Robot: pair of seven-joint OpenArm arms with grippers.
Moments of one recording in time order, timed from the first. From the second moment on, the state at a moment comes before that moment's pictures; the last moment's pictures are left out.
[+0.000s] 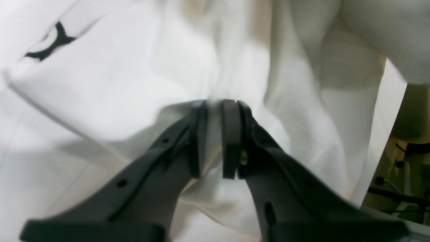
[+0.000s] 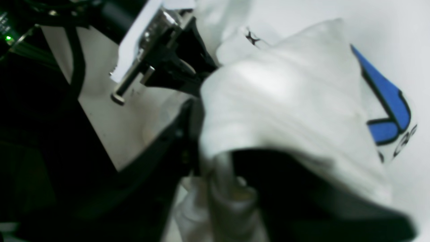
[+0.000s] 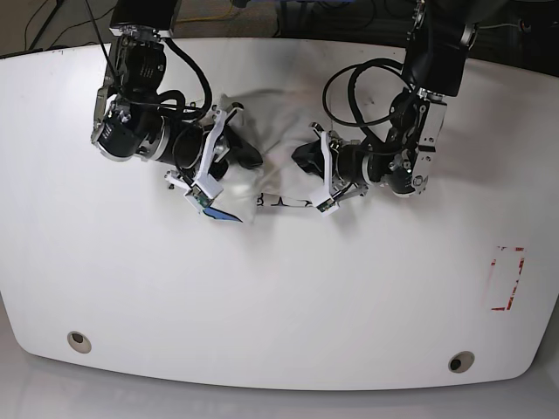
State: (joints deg) left arm -10.7 -8.2 15.0 72.2 -33.1 -40.5 59.6; right arm -4.3 5.5 8.6 111.5 50.3 40.4 -80.8
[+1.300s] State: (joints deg) left arm -10.0 -8.4 11.6 79.7 -28.1 -39.4 63.8; right arm -4.3 9.6 8.6 111.6 51.3 40.4 -80.3
